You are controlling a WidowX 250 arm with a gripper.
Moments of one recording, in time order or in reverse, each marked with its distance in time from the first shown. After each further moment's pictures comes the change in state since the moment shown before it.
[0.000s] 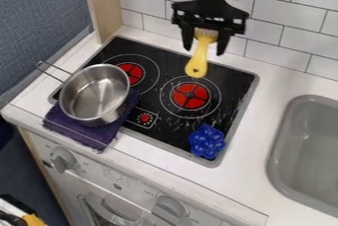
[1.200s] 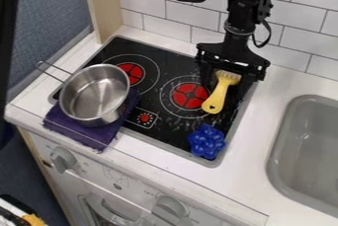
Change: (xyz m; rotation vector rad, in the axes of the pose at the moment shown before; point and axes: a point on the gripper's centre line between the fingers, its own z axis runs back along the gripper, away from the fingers) arm -0.027 -0.035 -0.048 -0.002 0.120 -0.122
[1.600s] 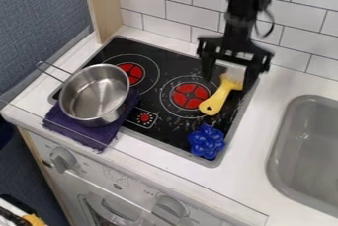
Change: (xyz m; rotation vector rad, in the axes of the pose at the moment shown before) arm -0.004 -0.002 0.033 -0.052 -0.043 -0.031
